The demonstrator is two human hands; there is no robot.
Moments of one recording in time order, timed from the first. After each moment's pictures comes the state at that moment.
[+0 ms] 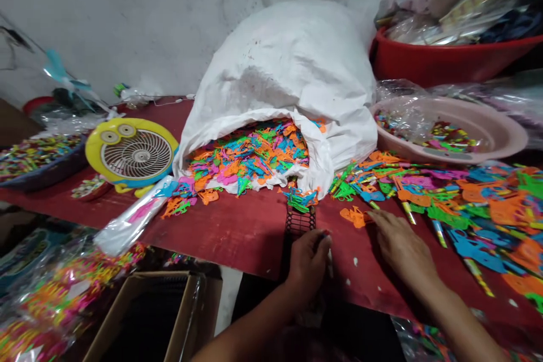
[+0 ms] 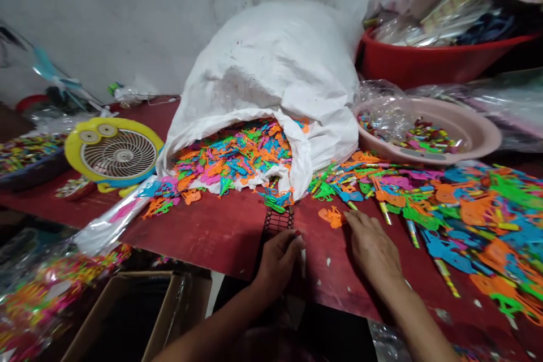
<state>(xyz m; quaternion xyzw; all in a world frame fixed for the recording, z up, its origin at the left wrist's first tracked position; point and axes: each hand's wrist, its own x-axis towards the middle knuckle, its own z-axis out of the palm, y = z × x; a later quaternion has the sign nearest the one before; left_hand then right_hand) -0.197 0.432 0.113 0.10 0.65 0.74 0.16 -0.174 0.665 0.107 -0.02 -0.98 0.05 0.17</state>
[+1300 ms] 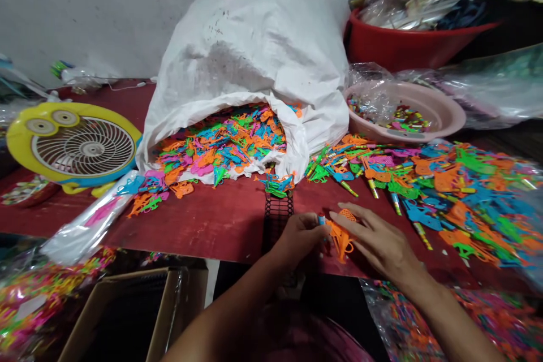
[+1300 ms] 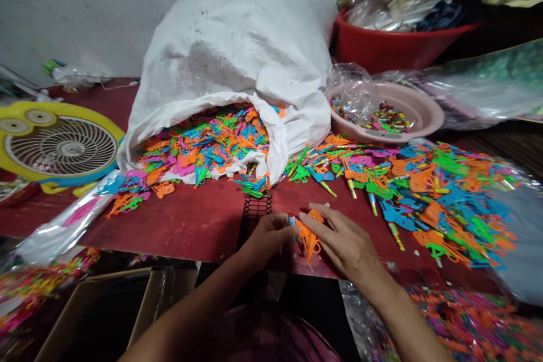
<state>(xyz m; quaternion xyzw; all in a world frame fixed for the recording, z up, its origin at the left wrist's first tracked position) -0.207 0.448 0.146 0.13 0.54 0.74 0.38 -0.125 0.642 0.168 0.15 -0.95 0.22 0.17</state>
